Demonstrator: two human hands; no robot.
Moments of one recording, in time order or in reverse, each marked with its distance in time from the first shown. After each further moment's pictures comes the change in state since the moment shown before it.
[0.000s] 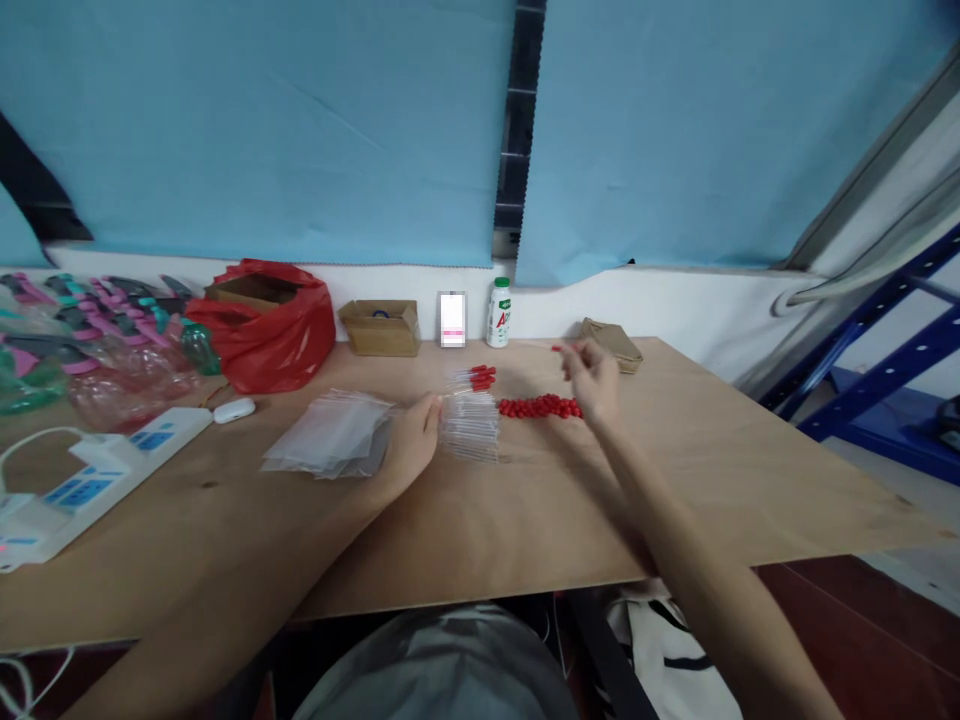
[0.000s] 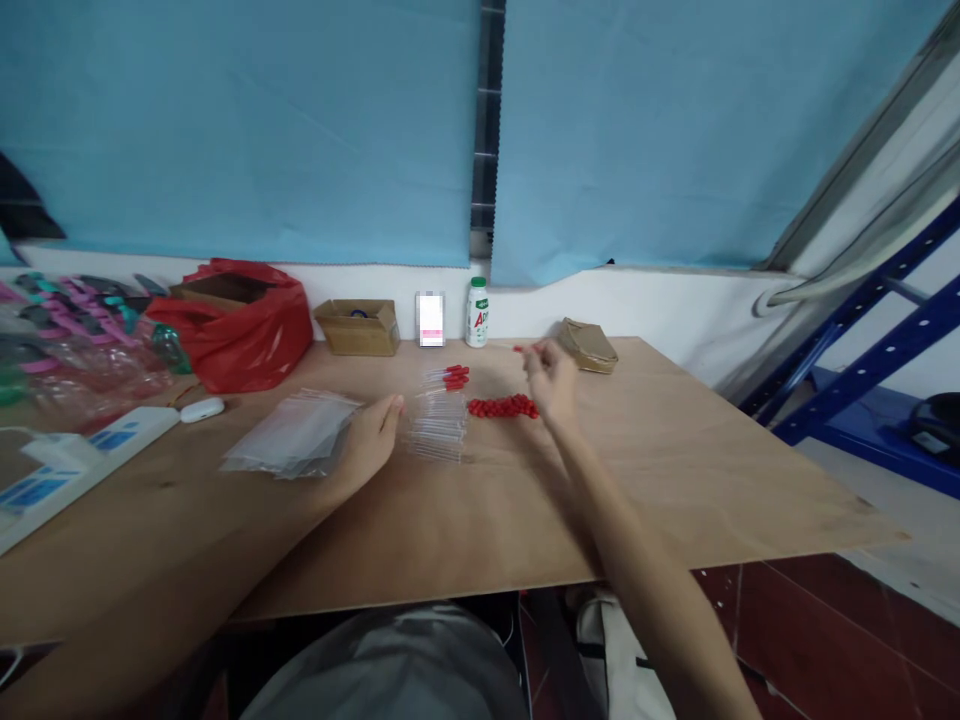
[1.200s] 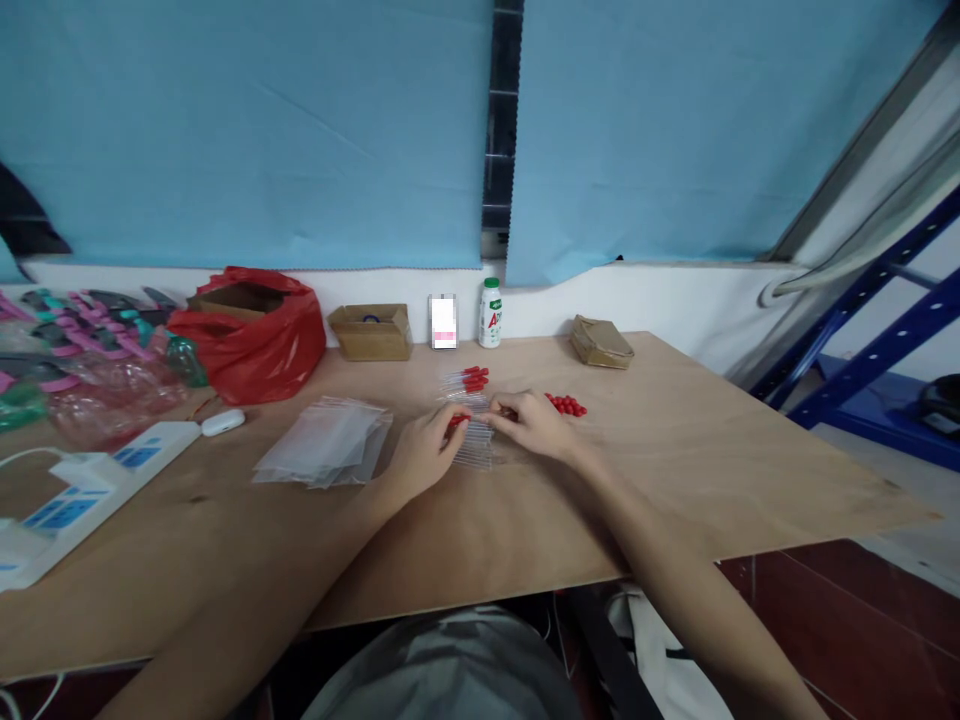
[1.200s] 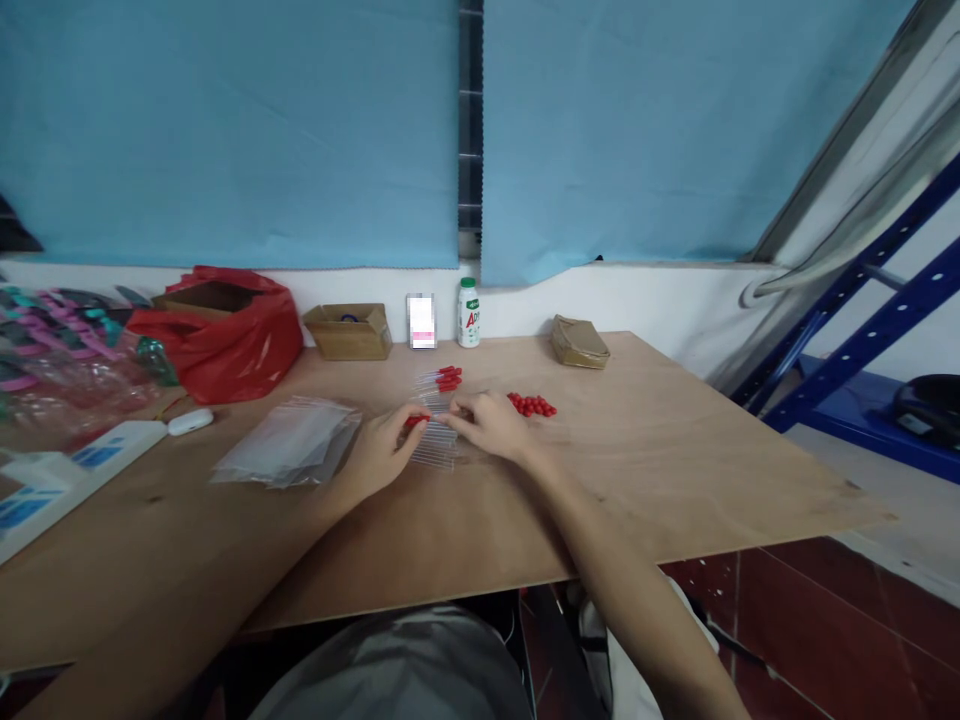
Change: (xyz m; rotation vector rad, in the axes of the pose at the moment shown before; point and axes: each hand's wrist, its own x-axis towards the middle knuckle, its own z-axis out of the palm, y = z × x) left_hand -0.001 0.026 -0.003 -0.073 -0.147 0.256; right_hand -0.053 -0.046 0.024 -0.317 -0.757 -0.230
